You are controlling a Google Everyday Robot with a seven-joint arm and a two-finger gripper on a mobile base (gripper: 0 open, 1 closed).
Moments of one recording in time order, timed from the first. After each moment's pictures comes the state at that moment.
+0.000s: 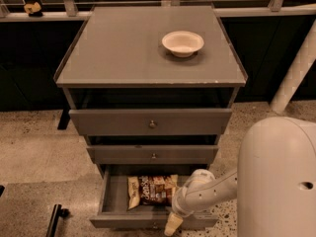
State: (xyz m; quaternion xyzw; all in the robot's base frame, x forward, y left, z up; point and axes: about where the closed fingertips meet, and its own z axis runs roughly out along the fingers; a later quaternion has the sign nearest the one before) arm 0.450 -0.078 0.321 -0.56 0.81 0.09 0.13
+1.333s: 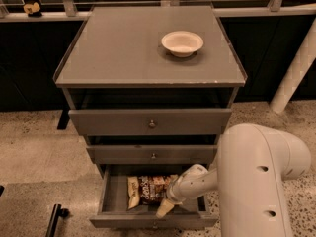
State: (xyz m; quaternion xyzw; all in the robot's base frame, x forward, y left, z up) arm 0.528 -0.061 0.263 -0.52 0.83 0.11 0.18
